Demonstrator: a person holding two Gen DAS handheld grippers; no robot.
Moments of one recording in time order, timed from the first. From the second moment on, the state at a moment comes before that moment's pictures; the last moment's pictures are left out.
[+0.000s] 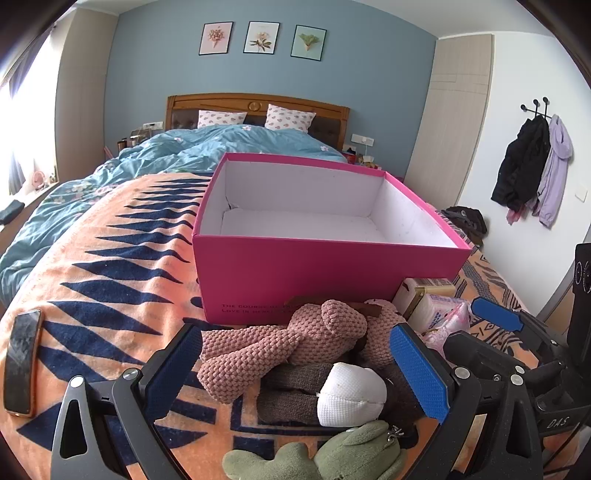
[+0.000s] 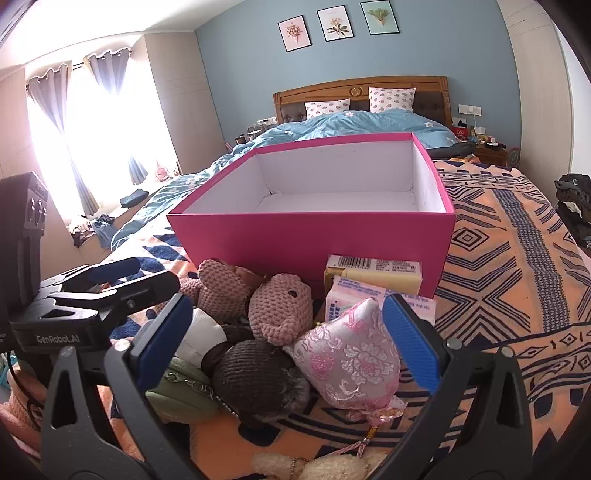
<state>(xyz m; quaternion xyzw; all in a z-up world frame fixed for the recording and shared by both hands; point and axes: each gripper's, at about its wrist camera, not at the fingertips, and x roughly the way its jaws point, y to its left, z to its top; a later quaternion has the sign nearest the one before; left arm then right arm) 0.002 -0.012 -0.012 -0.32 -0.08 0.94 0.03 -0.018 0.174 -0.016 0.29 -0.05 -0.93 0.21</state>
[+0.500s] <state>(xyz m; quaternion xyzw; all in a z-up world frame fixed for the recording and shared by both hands) 0.000 -0.013 -0.013 -0.32 -0.07 0.94 0.03 -0.021 0.170 -0.016 0.29 -0.05 -0.93 0.22</state>
